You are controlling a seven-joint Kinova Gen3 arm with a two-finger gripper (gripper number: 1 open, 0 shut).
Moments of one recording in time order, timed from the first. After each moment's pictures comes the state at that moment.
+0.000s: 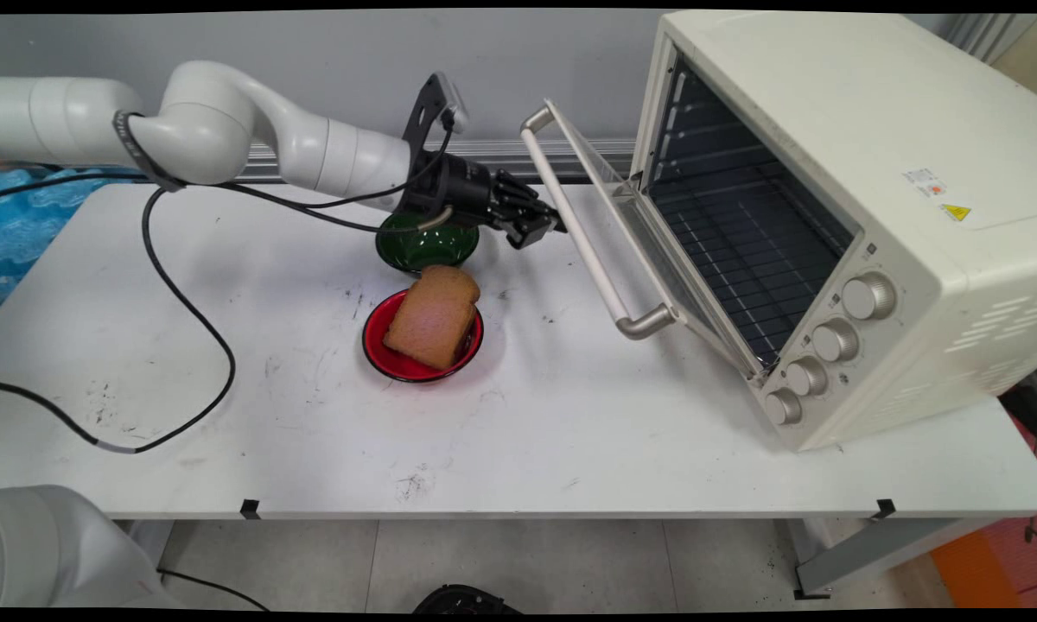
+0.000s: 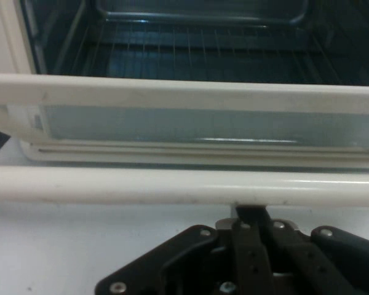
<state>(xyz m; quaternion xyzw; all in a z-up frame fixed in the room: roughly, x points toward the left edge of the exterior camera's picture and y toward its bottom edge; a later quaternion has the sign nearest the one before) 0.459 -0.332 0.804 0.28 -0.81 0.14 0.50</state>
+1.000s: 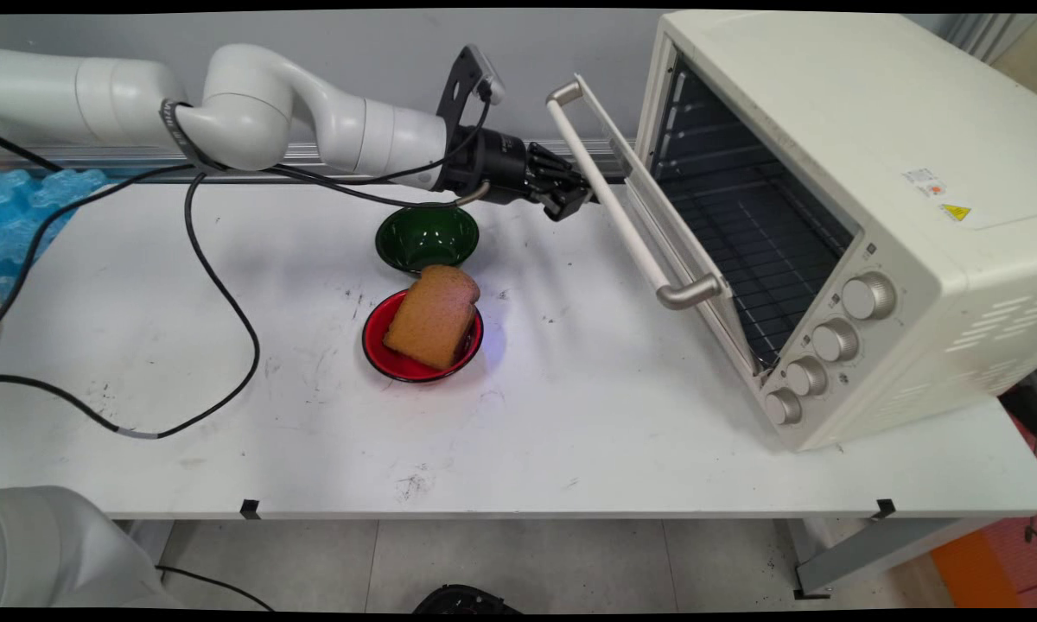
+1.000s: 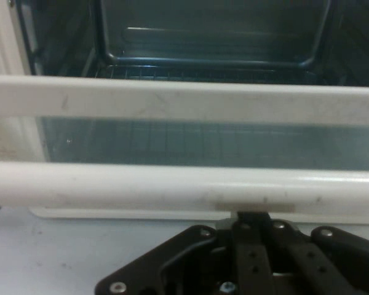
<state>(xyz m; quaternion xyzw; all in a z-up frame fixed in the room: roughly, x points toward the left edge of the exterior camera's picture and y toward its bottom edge) 0.433 -0.360 0.815 0.28 -0.79 0.15 0.52</state>
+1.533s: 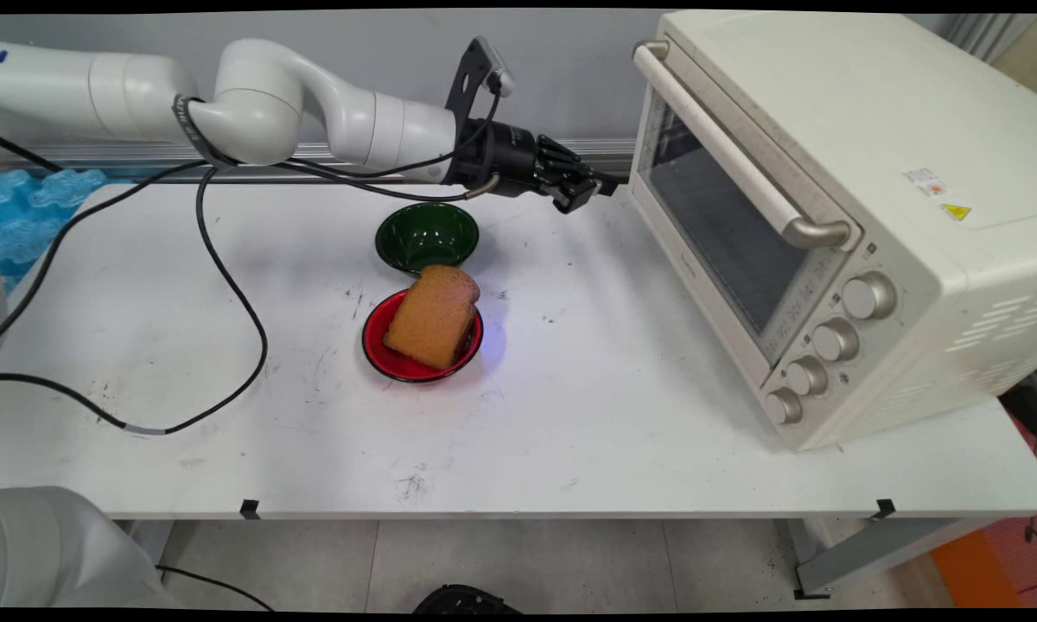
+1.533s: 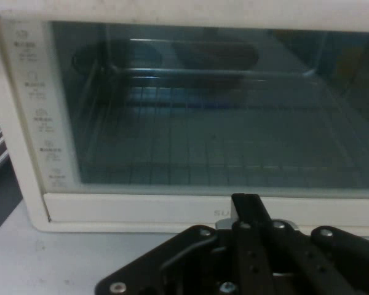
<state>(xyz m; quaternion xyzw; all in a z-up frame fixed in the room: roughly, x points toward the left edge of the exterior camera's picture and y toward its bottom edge) 0.427 -0.369 0.818 0.28 -0.79 0.16 0.52</state>
